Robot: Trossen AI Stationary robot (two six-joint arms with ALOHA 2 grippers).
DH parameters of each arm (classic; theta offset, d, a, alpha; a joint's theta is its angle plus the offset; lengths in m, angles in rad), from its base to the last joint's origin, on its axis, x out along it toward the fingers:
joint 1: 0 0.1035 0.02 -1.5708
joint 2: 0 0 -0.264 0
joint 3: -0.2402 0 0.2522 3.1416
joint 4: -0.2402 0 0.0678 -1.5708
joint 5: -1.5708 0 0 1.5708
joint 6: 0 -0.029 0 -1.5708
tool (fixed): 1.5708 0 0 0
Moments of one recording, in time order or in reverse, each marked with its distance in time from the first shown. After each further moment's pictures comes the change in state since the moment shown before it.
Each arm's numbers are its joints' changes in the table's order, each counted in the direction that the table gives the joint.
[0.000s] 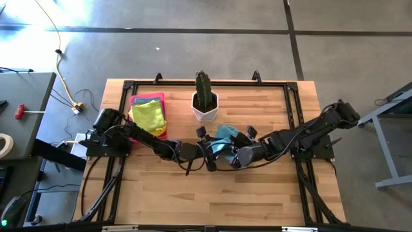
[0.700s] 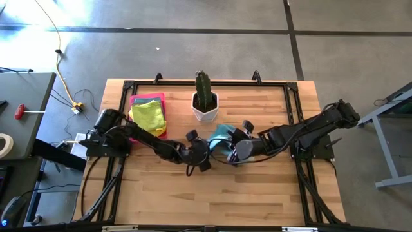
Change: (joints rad) left arm 0.001 0.012 0.000 -0.542 0.024 0.468; right arm -0.038 -0.001 -0.070 0.012 0.001 0.146
